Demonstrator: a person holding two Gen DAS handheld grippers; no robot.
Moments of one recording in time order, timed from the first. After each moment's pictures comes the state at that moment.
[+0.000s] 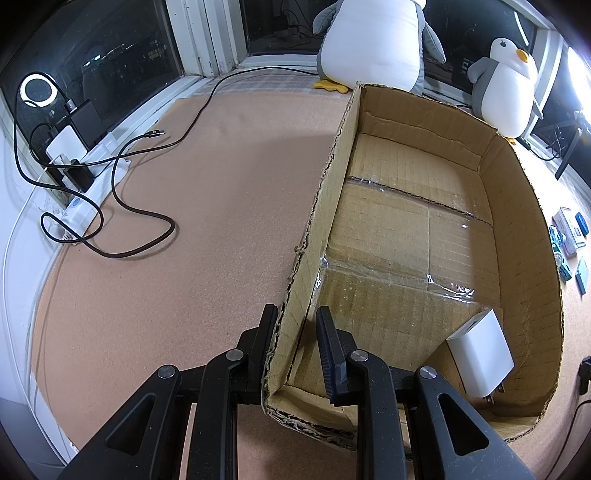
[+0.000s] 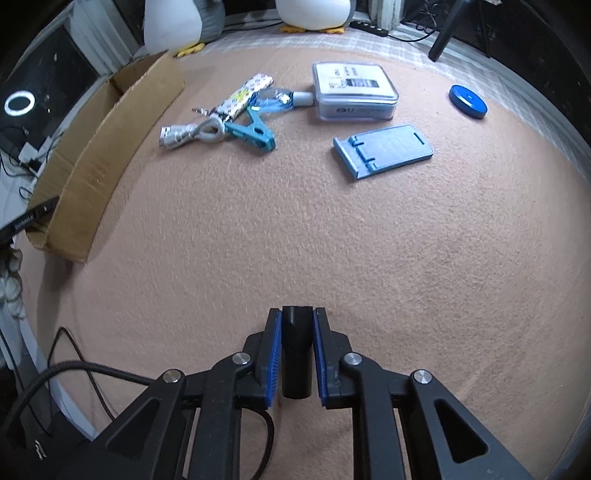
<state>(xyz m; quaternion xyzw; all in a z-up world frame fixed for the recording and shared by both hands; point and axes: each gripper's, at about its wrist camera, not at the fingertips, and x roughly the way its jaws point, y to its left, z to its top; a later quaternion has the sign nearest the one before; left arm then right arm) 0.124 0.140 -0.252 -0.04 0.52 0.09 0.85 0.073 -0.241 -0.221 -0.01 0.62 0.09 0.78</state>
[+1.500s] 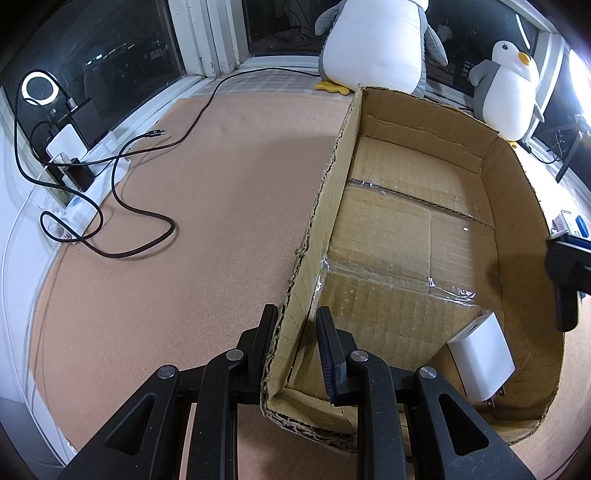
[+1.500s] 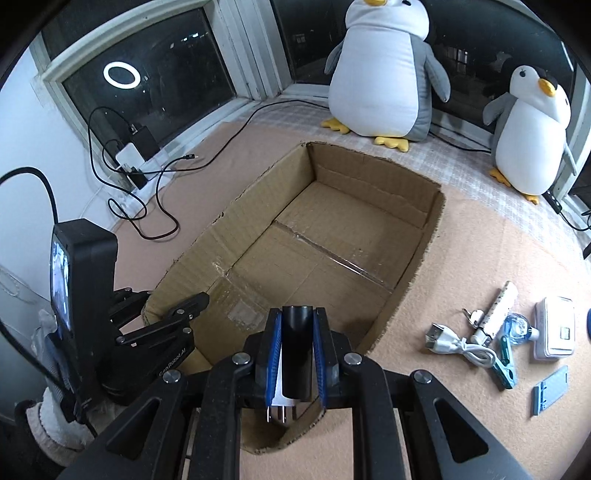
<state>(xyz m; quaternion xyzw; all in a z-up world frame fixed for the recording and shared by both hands) 0.125 0.139 -0.252 -0.04 0.52 0.09 0.85 0.151 -0.014 -0.164 -0.05 0.51 0.27 0.82</state>
